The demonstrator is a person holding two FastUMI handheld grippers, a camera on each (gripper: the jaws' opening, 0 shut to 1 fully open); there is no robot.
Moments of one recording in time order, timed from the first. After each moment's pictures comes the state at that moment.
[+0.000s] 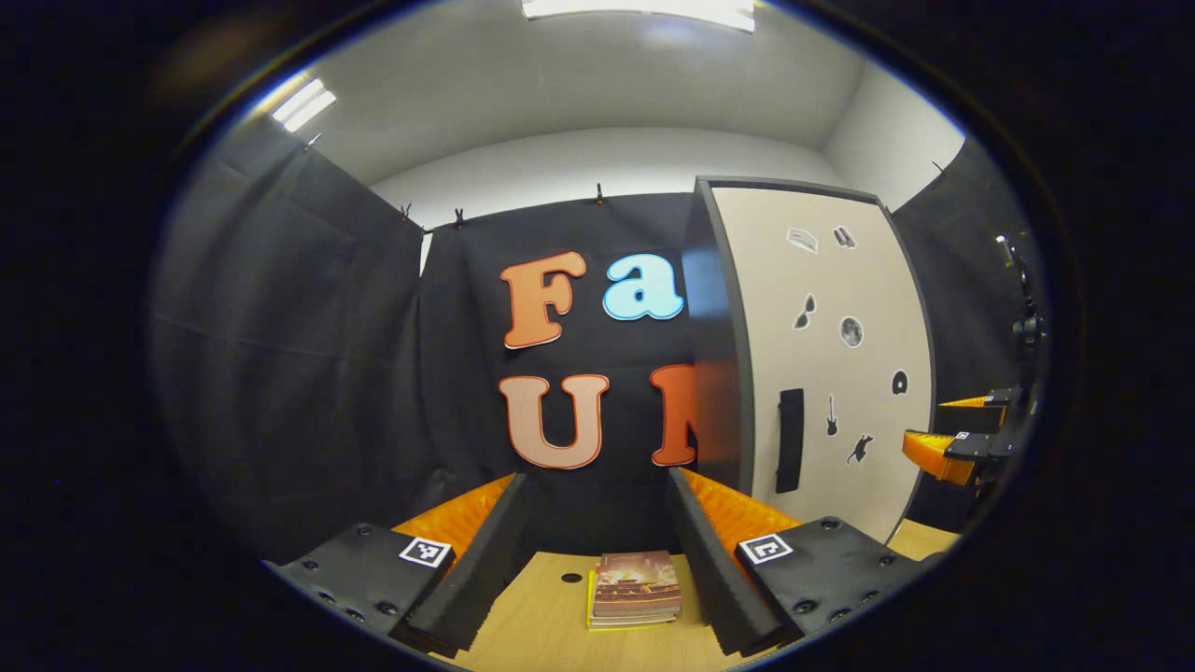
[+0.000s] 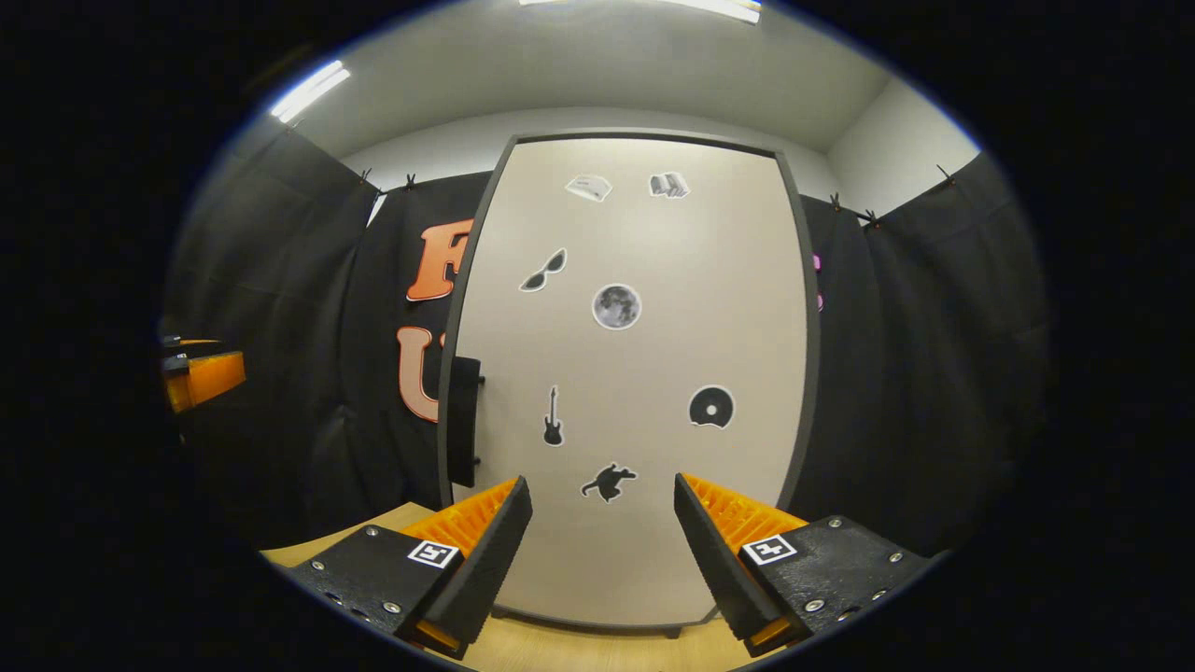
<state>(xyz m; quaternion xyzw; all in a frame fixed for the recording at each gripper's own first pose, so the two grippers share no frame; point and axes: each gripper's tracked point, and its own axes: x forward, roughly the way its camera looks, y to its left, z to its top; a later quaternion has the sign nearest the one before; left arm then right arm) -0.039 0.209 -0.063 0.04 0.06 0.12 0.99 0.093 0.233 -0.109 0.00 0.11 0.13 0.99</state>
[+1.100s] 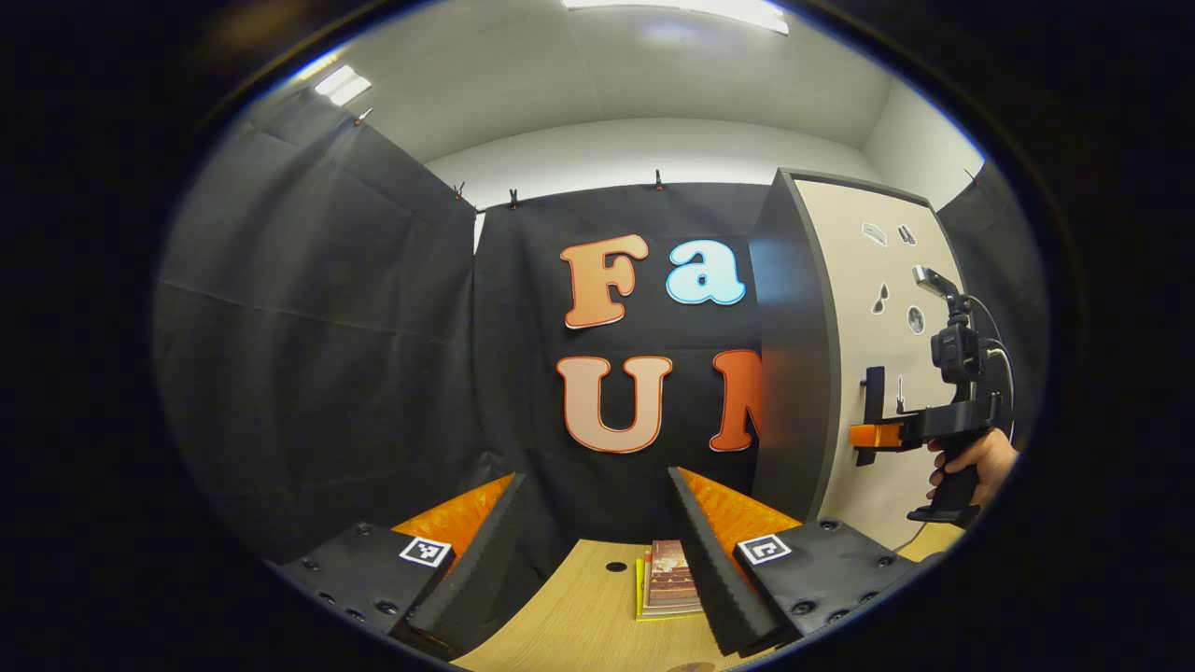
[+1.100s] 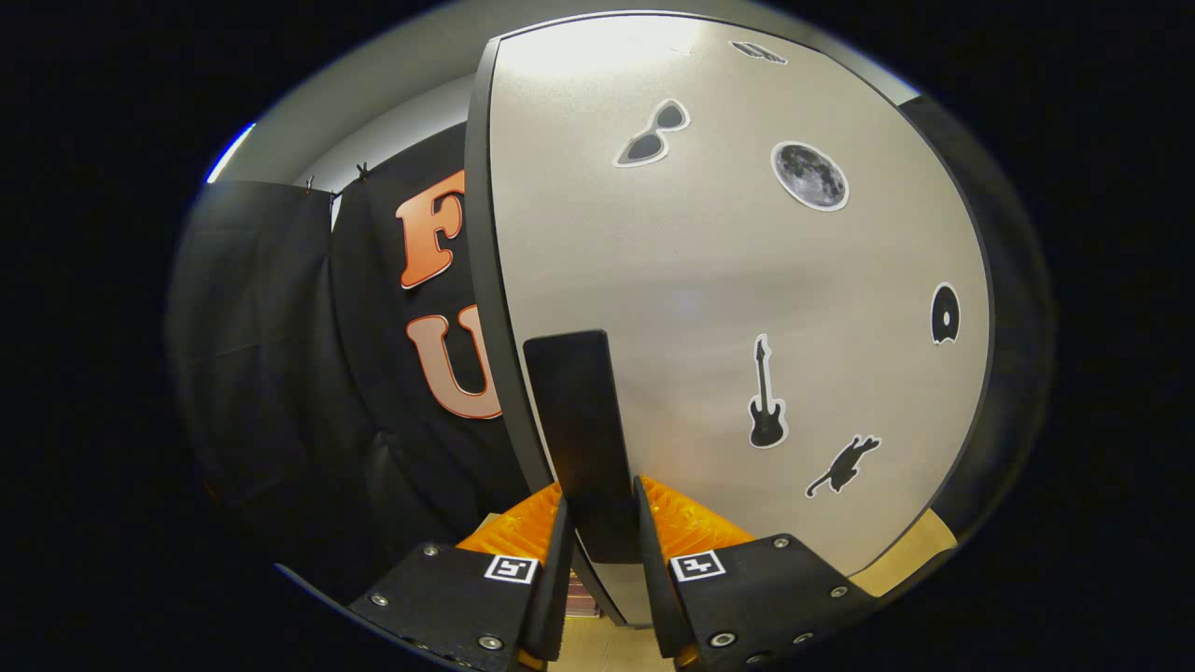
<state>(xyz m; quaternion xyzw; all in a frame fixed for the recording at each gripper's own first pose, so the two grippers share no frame) -0.075 0.289 -0.077 0.03 0.07 0.17 0.98 0.168 0.378 -0.153 0.11 0.23 0.13 0.96</state>
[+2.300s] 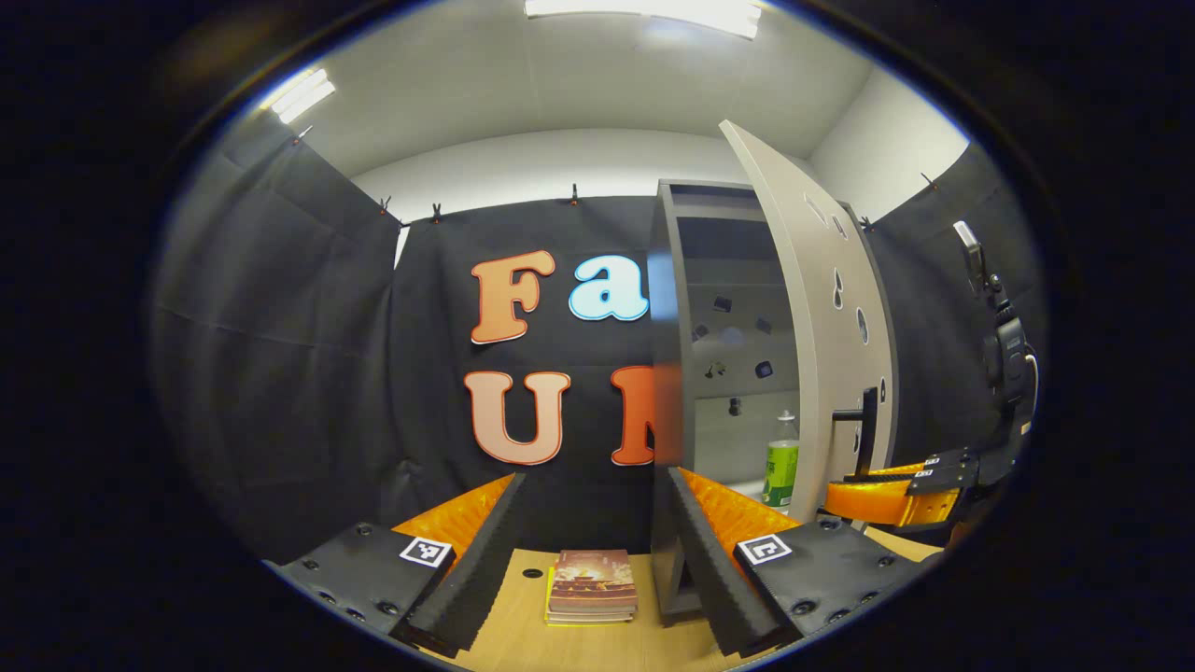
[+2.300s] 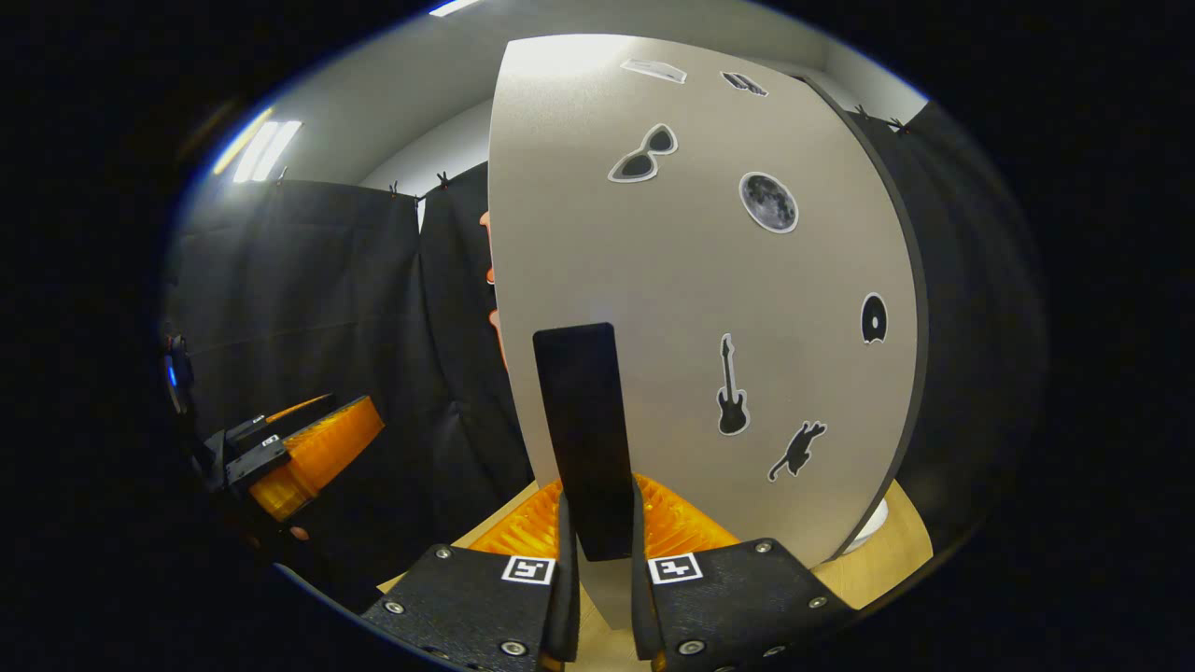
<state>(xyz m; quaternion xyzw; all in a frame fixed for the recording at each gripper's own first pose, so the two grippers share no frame) 0.000 0.127 -0.079 0.02 0.05 0.07 1.00 0.096 0.345 -0.115 0.11 0.21 0.26 0.93</state>
